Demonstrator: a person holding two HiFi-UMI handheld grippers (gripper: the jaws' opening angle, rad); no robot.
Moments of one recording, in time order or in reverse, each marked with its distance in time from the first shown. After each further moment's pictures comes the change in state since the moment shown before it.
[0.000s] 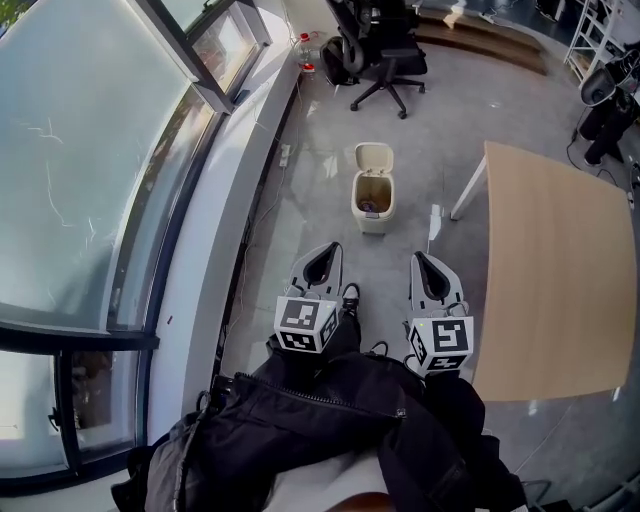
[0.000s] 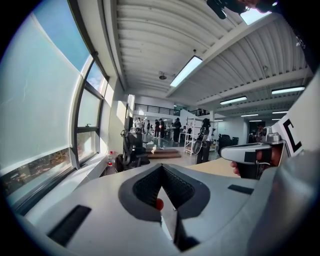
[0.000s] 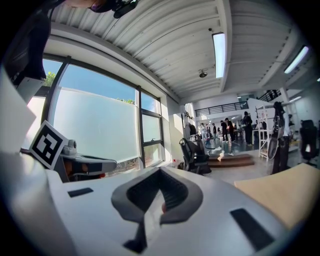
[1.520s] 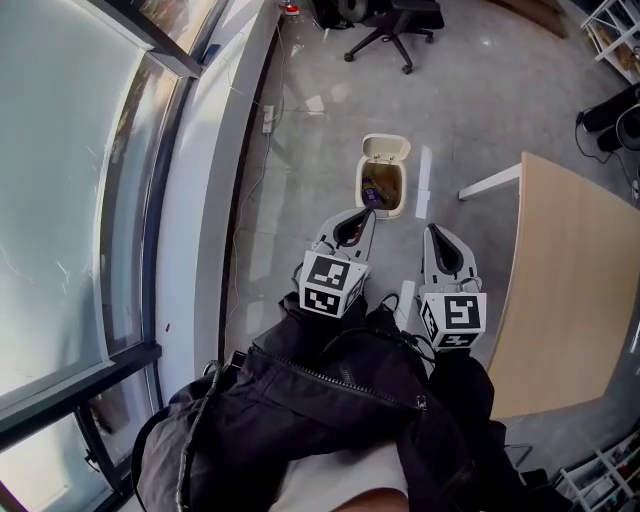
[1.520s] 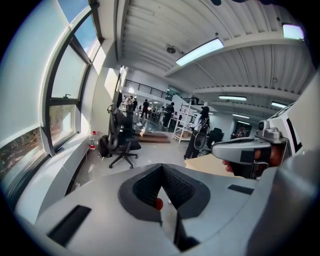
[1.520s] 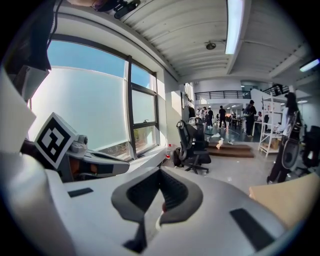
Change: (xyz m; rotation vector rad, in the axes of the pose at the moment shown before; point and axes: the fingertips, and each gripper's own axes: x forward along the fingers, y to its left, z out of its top) left arm 0.281 0.156 -0.032 -0.085 0.225 -0.209; right arm 0.309 -0.060 -0.028 -0.017 0.226 -0.046
